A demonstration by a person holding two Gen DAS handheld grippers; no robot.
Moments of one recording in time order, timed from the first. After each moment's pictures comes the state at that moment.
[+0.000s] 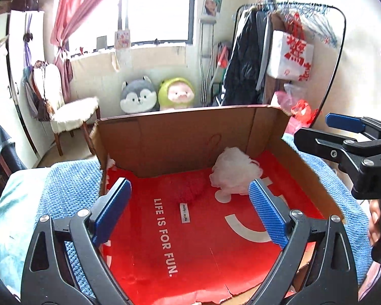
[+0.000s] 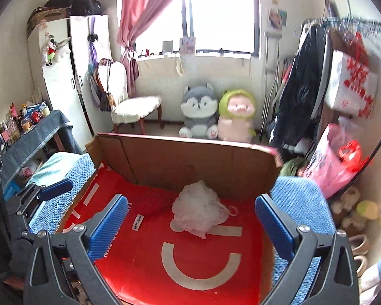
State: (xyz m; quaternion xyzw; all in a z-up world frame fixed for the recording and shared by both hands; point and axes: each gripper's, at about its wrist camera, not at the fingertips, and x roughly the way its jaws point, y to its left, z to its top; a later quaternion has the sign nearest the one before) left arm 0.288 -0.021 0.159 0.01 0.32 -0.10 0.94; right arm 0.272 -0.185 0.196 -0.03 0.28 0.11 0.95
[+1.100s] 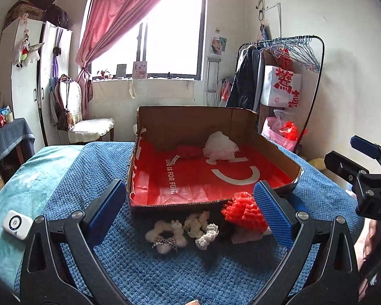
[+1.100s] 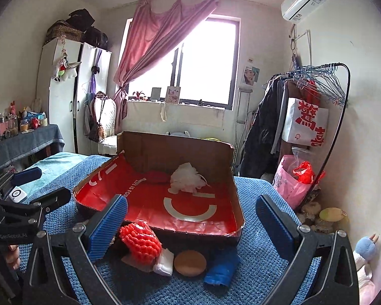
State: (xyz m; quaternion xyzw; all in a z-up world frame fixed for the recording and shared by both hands) left arm 0.057 0.013 0.145 -0.02 0.18 -0.07 0.98; right arm 0.026 -0.182 0.146 -0.06 0.12 0.04 0.99
